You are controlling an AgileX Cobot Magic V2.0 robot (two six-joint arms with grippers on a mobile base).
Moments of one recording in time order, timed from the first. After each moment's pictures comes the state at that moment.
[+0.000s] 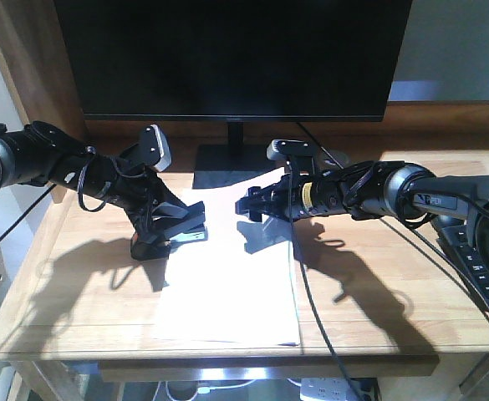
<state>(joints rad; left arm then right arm) -0.13 2.16 -1.54 -1.01 0.89 1.78 0.29 2.24 -1.45 -1.77 -0.40 1.94</state>
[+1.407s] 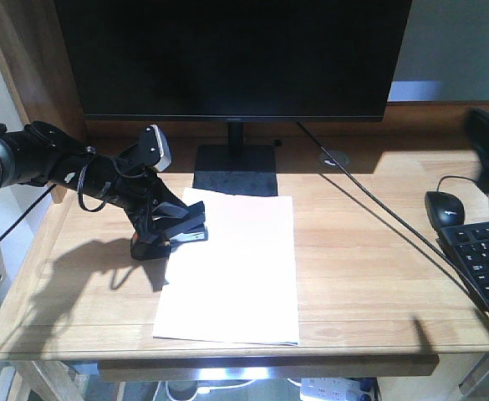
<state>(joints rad) -0.13 2.16 -1.54 -1.01 0.89 1.78 0.12 0.78 -0.62 -1.75 -0.01 1.72</state>
